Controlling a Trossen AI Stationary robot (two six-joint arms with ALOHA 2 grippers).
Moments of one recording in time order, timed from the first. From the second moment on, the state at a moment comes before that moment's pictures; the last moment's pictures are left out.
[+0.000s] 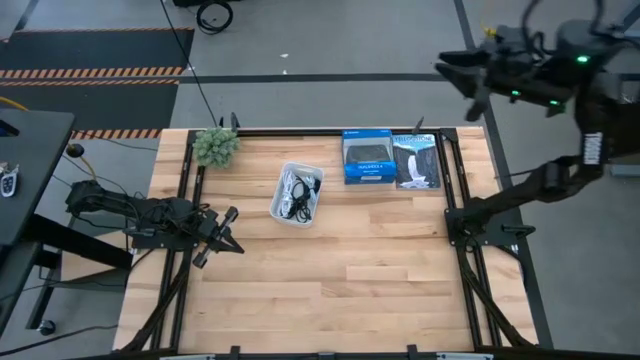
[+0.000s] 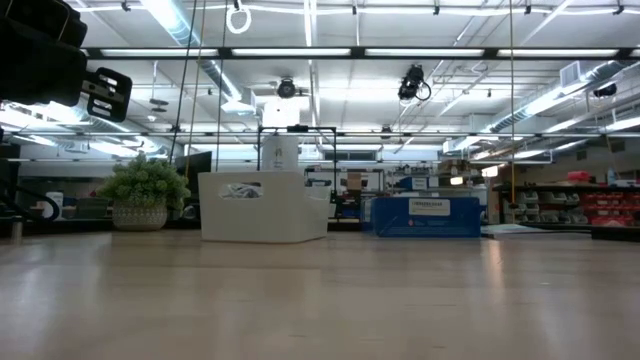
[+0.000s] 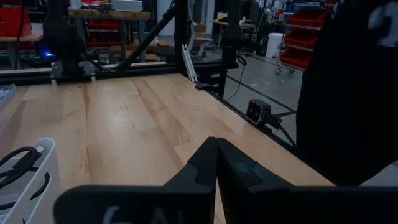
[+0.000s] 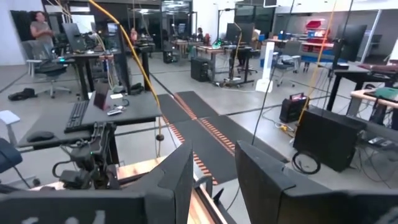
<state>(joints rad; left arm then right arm) -0.23 0.21 0.01 0.13 0.24 -0.04 -0.37 1.29 2.32 -1.05 0.04 -0.03</state>
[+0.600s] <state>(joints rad) -0.23 0.21 0.01 0.13 0.24 -0.04 -0.37 1.08 2.31 -1.20 0.06 0.08</state>
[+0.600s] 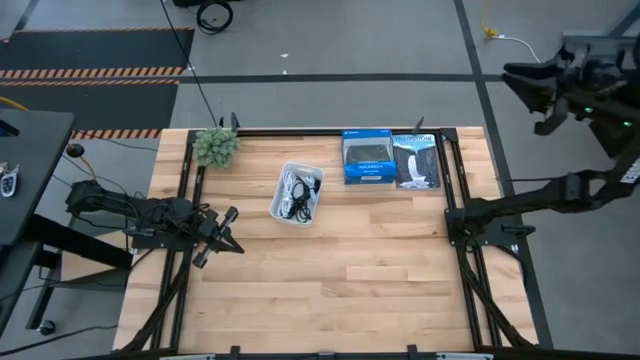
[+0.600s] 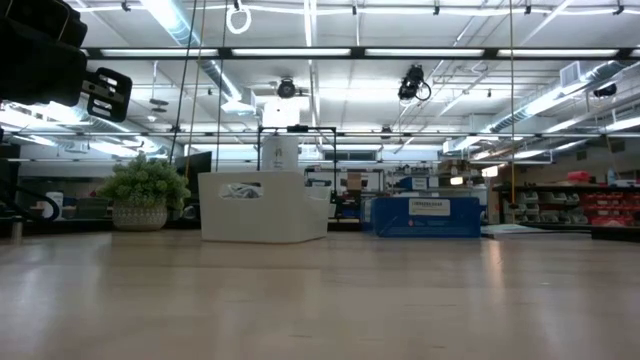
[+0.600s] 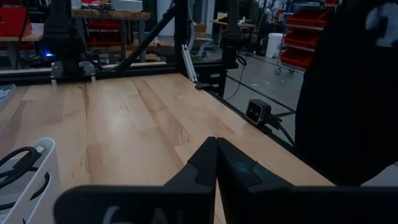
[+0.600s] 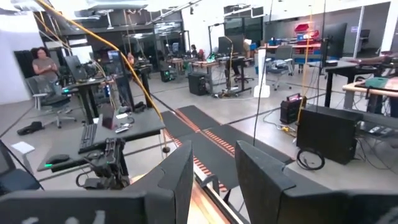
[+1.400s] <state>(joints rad) -0.23 0.21 0.01 0.13 0.24 -0.04 -0.37 0.96 2.31 -1.26 0.12 0.15</state>
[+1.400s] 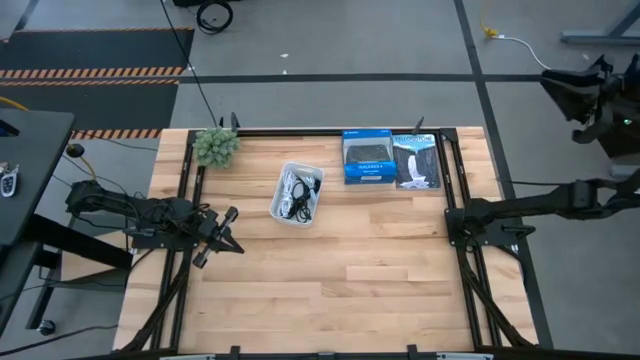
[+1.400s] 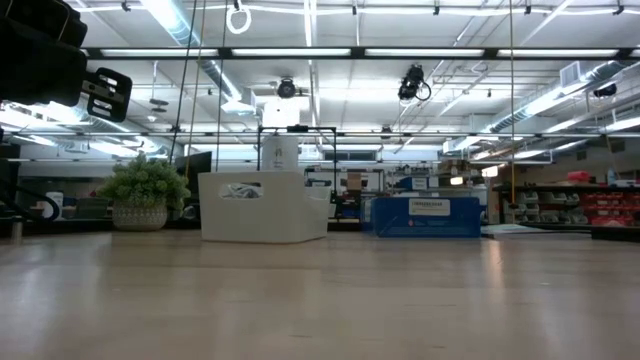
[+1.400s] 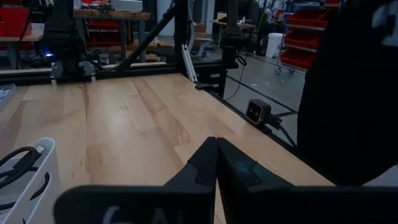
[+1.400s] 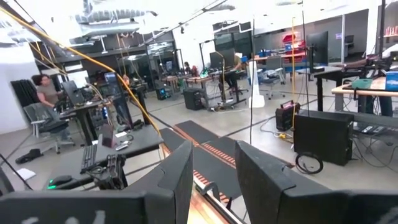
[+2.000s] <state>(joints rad) -0.23 0.21 0.01 0.13 0.24 -0.04 -0.41 0.93 2.22 -1.33 0.14 0.17</state>
